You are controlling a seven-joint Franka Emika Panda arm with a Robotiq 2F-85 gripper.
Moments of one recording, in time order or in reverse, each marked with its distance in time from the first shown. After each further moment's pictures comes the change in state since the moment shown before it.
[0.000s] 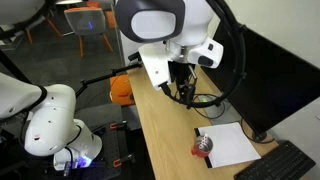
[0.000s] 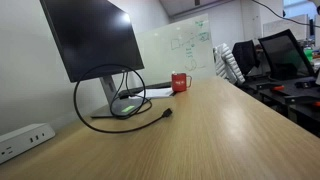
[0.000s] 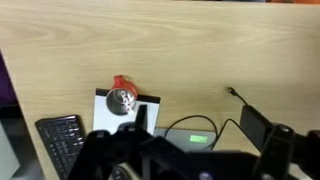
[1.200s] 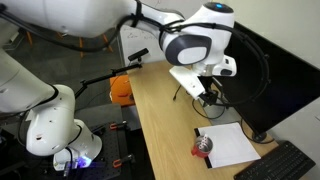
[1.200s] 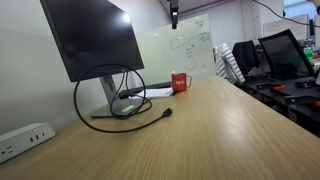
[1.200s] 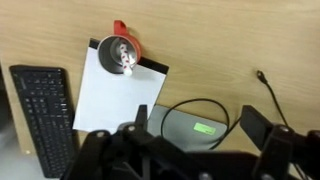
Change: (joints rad) arm 0.043 0.326 0.021 0.067 -0.041 0.321 -0.101
